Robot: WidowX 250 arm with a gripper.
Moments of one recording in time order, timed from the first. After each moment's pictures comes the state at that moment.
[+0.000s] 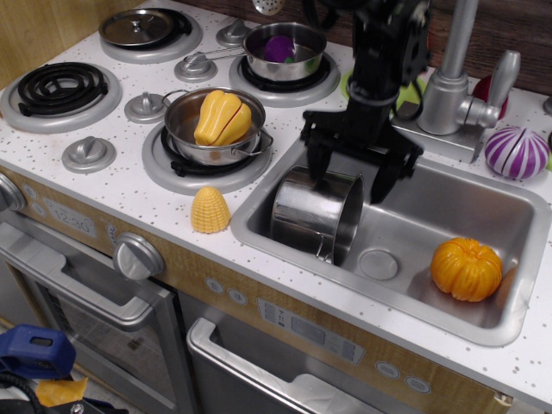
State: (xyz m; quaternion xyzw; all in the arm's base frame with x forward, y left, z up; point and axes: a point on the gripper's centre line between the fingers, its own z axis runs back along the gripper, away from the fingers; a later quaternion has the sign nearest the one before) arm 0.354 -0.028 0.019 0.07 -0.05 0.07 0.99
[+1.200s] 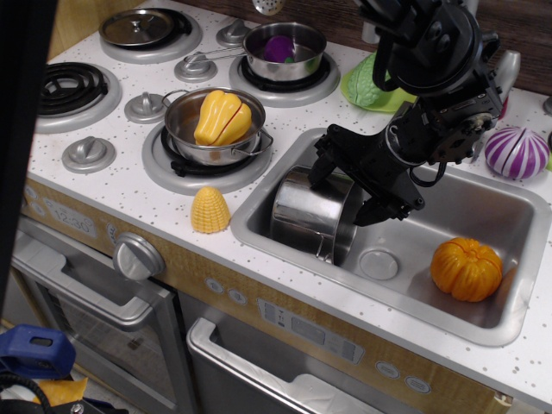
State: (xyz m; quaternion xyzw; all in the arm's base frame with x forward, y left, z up) arm 0.358 -0.023 0.005 0.25 -0.09 0.00 0.96
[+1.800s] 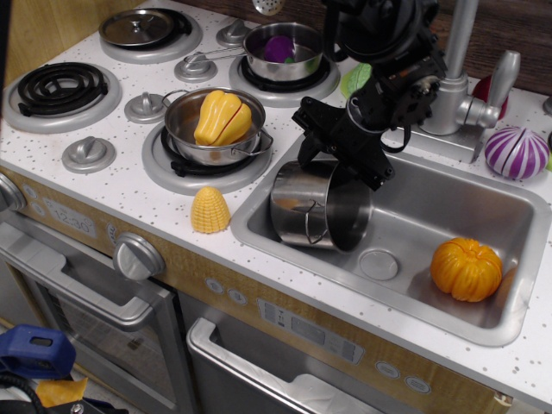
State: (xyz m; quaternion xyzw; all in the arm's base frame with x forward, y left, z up) arm 0.373 0.005 0.009 0.21 -0.12 -0.02 0.97
